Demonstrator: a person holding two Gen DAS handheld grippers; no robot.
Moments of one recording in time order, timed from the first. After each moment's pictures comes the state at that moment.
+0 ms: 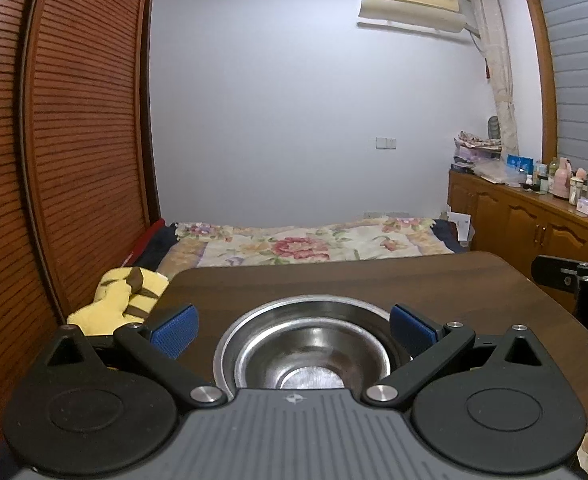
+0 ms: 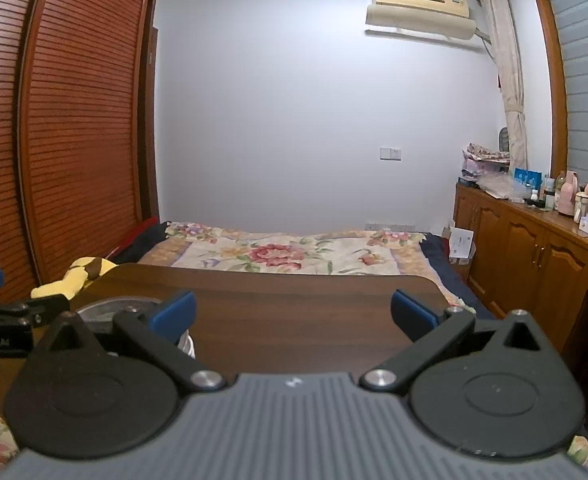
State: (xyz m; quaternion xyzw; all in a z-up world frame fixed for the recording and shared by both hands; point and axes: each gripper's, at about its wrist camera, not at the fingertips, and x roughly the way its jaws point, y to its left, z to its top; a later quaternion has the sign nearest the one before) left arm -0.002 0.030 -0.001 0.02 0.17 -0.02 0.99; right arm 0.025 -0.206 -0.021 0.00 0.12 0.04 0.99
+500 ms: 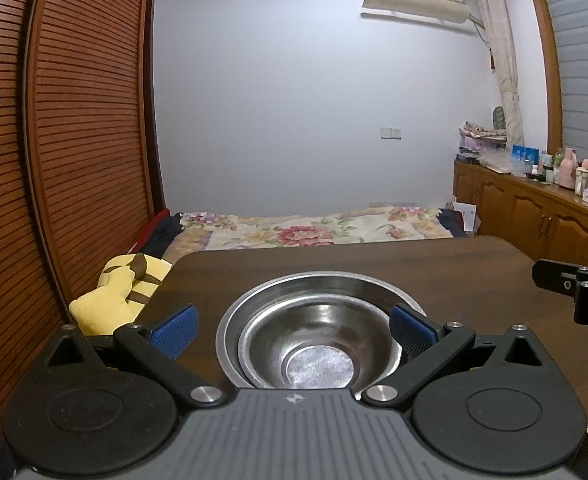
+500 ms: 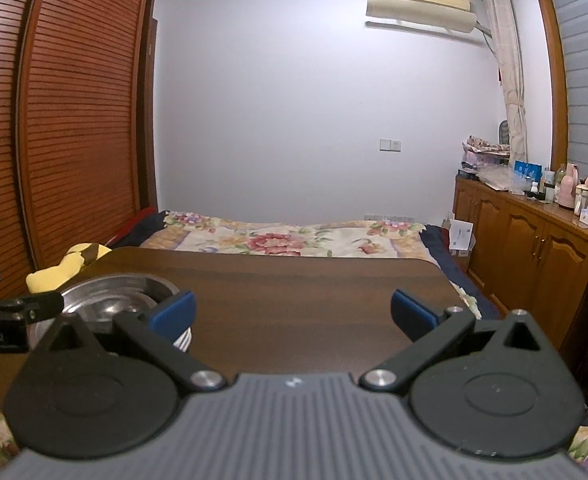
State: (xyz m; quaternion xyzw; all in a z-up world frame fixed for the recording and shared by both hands) left arm 0.000 0.032 -0.019 0.03 0.18 -0.01 0.98; right arm 0.022 -0.205 -0.038 0.00 0.13 0.04 0.99
